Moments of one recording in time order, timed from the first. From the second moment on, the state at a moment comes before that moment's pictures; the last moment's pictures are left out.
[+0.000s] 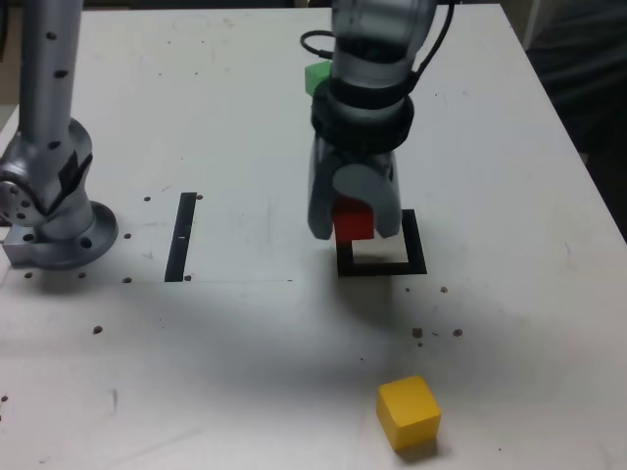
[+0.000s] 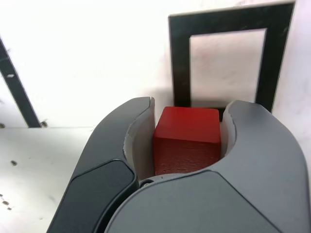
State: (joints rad) arm -0.19 1.97 -1.48 1.21 0.08 -0.16
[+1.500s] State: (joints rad) arm -0.09 2.11 -1.50 1.13 0.03 -0.06
